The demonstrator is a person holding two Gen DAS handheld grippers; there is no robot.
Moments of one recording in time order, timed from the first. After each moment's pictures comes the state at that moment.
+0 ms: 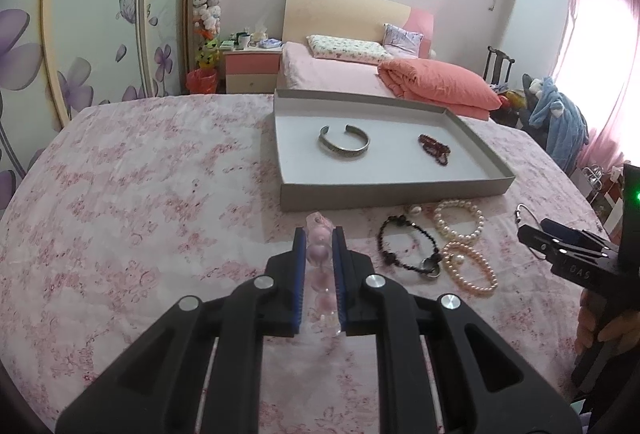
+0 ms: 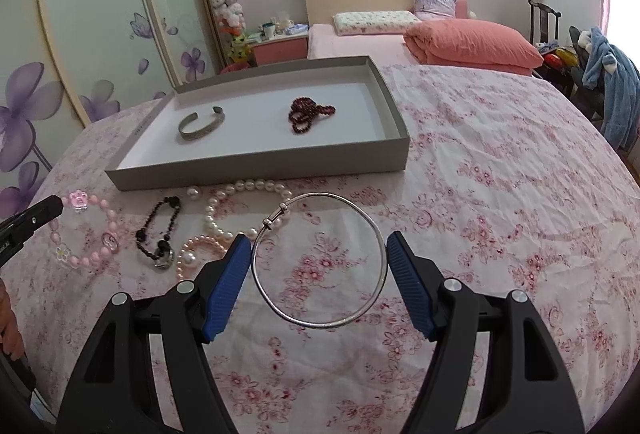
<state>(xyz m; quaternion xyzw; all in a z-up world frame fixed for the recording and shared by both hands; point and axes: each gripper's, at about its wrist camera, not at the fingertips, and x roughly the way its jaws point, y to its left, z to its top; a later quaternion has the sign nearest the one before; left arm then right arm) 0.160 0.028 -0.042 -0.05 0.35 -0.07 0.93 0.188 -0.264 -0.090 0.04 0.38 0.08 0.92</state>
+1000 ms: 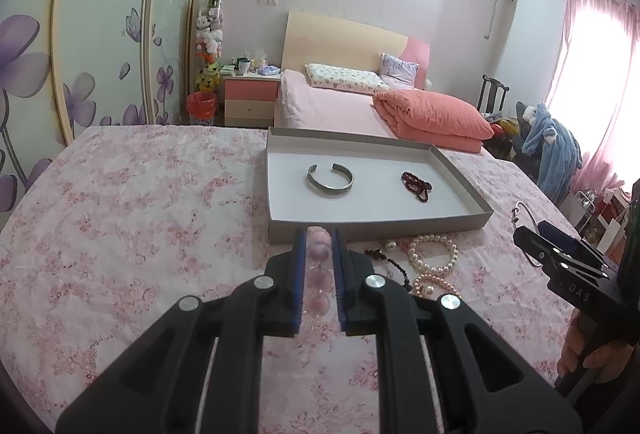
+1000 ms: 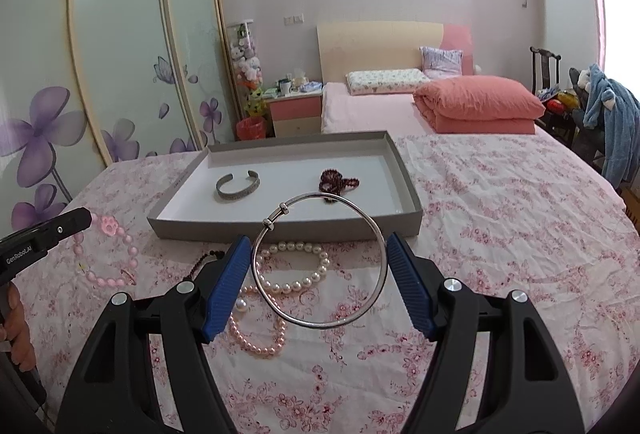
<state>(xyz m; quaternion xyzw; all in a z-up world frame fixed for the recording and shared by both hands) 0.146 0.023 -0.012 -0.07 0.30 -0.07 0.95 0.160 -0.251 -0.048 0.03 0.27 0.09 0.96</state>
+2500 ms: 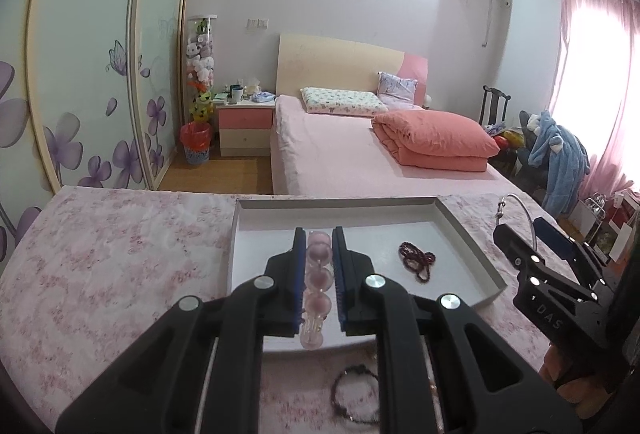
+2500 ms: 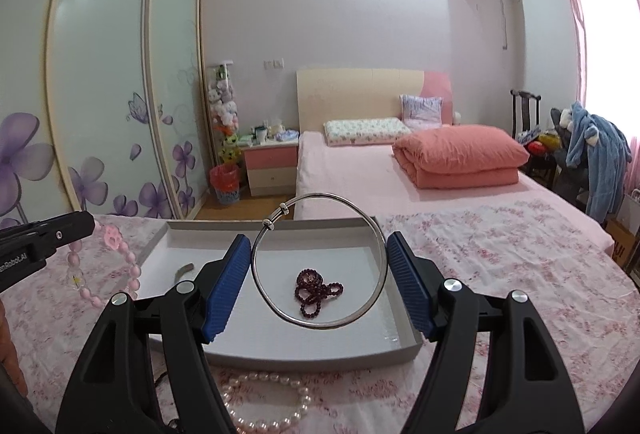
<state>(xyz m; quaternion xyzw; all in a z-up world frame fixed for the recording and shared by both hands) 0.255 -0.016 0.016 -0.04 0.27 -0.06 0.96 0.249 -0.243 -0.029 0.02 0.19 0.04 0.98</state>
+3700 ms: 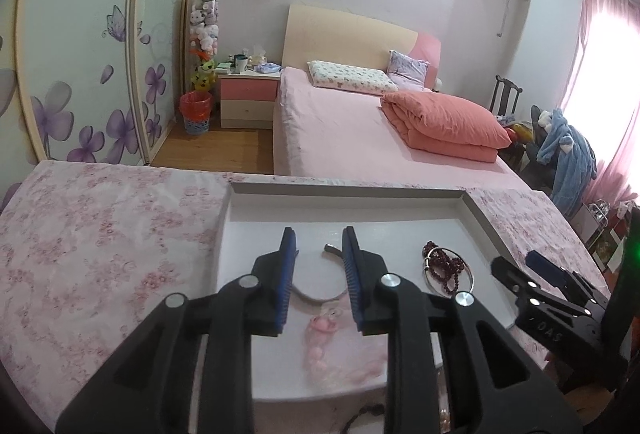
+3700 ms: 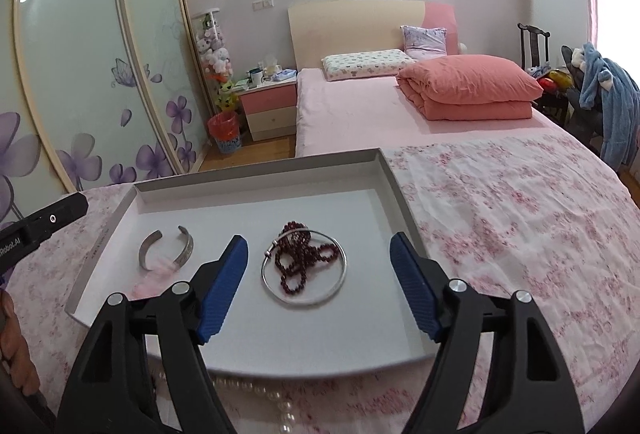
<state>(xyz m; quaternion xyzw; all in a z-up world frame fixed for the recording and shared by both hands) 0.312 -0.004 -0.018 -0.07 0.32 -0.06 0.94 0.302 -0.247 -0.066 0.06 0.31 0.05 0.95</state>
